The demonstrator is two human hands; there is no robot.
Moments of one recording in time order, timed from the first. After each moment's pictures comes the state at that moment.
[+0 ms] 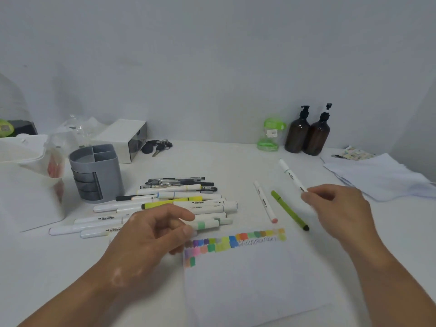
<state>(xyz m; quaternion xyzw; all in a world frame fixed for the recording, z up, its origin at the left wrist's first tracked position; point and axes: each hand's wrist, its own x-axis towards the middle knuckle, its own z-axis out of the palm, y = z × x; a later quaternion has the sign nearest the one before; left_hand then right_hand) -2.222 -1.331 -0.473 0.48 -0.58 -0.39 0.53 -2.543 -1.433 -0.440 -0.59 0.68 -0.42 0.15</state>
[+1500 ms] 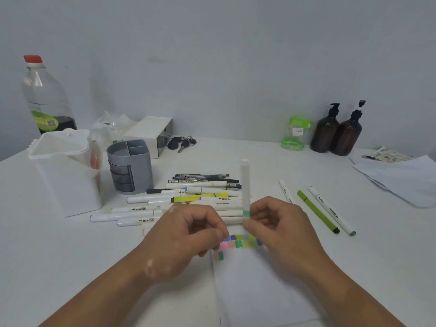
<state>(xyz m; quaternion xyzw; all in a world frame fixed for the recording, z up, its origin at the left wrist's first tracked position) -2.217 -1.324 -0.465 0.46 -0.64 -0.40 0.47 -2.429 -1.387 -0.467 -0.73 0.46 -0.39 0.33</state>
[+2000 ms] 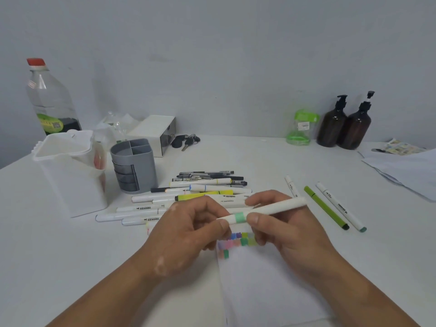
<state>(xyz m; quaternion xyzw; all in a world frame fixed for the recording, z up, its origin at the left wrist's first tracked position) -2.222 -1.327 -0.465 0.49 -0.61 -0.38 0.48 -2.426 -1.381 -0.465 -0.62 0.31 -0.42 0.58</state>
